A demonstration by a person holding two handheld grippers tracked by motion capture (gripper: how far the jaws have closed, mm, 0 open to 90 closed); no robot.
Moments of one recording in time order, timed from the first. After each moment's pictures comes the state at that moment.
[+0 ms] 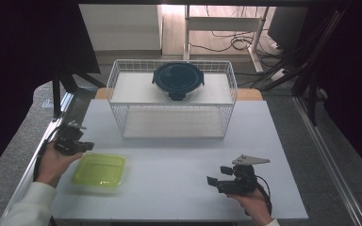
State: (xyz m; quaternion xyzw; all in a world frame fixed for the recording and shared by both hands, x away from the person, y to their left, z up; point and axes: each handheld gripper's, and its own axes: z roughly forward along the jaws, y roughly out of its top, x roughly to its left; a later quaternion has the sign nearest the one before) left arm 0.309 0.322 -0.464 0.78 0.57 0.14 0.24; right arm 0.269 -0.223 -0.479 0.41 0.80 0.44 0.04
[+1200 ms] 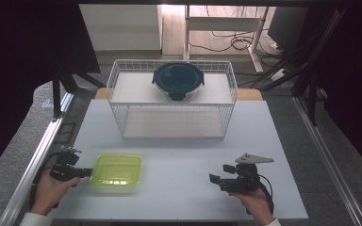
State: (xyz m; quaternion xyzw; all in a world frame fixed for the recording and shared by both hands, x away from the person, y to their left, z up) left arm 0.264 0.305 -0.507 0.76 0.59 0.02 0.27; right arm 0.270 -0.229 -0.475 0.43 0.79 0.44 0.05
